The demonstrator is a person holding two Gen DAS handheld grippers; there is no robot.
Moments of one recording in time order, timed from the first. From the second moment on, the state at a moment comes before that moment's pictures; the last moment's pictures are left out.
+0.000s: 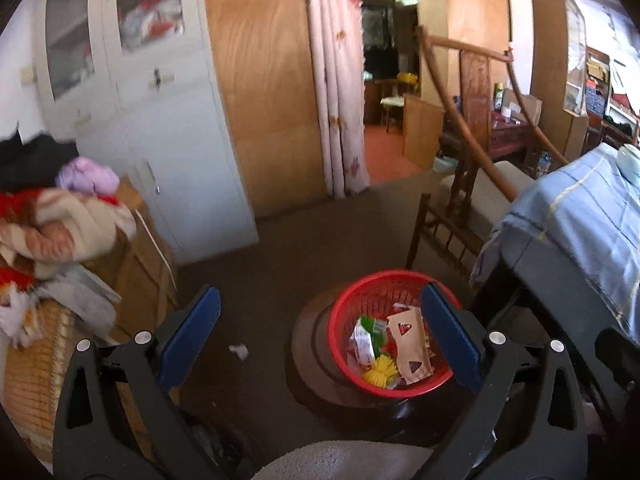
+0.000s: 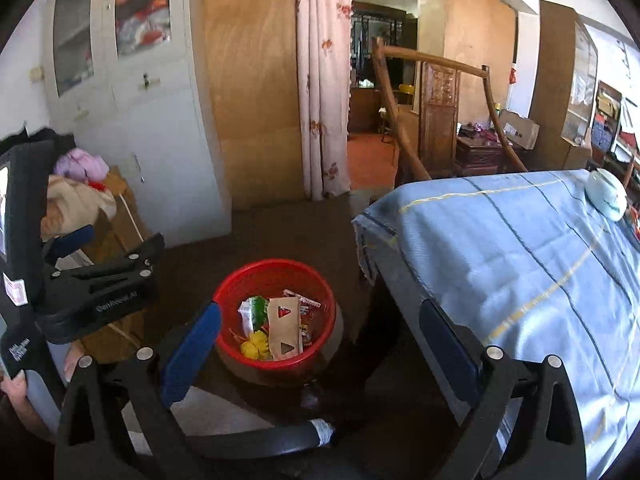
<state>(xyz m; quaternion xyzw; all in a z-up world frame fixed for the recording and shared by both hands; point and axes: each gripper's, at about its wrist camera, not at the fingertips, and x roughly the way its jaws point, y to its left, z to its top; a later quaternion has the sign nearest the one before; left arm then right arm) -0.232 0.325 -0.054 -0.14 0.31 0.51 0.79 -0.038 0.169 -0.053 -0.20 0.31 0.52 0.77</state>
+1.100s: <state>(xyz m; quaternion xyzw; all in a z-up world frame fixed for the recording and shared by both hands) -0.204 0.364 -0.106 -0.17 0.38 0.48 0.77 -0.008 0.231 -0.156 -0.23 0.45 0.45 0.73</state>
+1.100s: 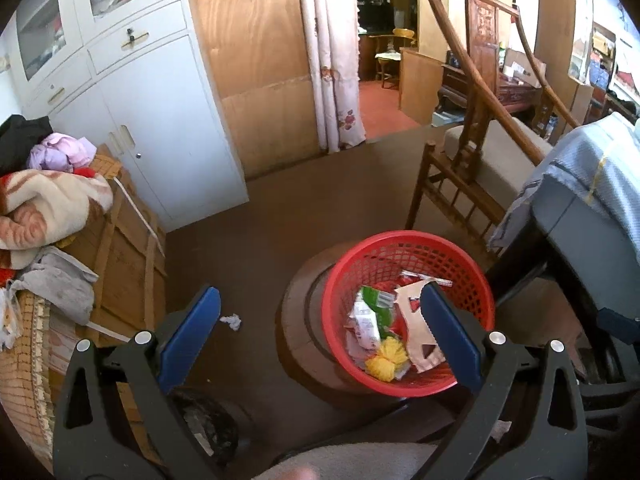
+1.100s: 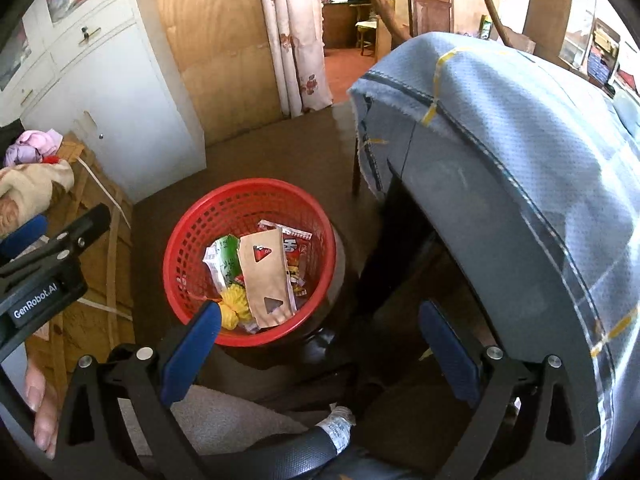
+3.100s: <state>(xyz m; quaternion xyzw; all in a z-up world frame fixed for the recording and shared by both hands) -0.227 0.317 -0.126 -0.17 0.40 0.49 0.75 -0.057 0.197 -0.147 -0.25 0.38 0.48 0.75</state>
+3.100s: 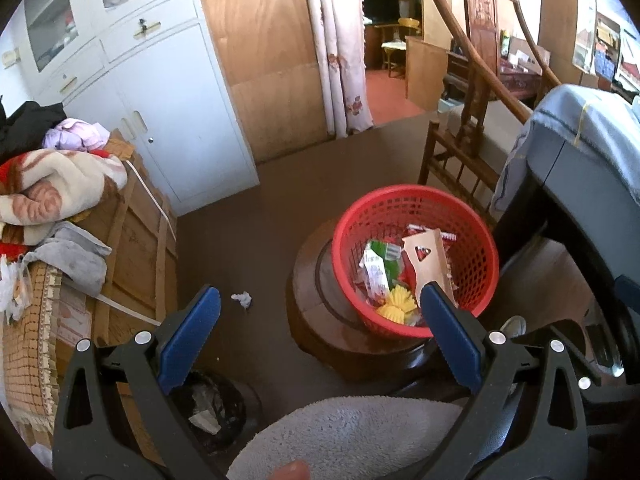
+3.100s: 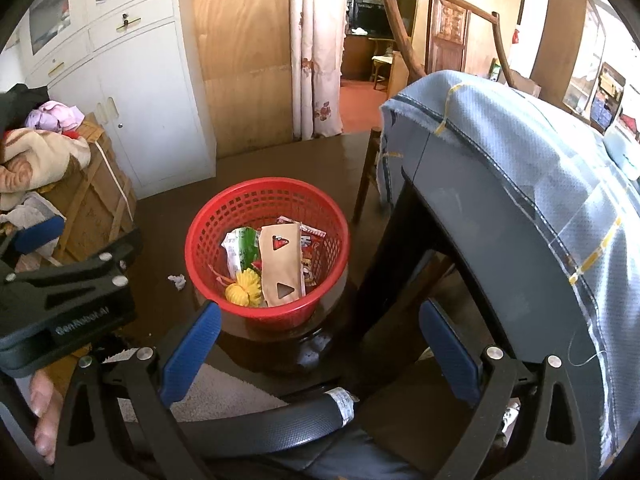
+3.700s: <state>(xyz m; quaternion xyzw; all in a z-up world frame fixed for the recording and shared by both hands) -0.226 0.311 -0.126 -0.17 0.40 0.49 0.76 -0.057 0.193 -0.144 -0.25 0.37 0.48 0.75</state>
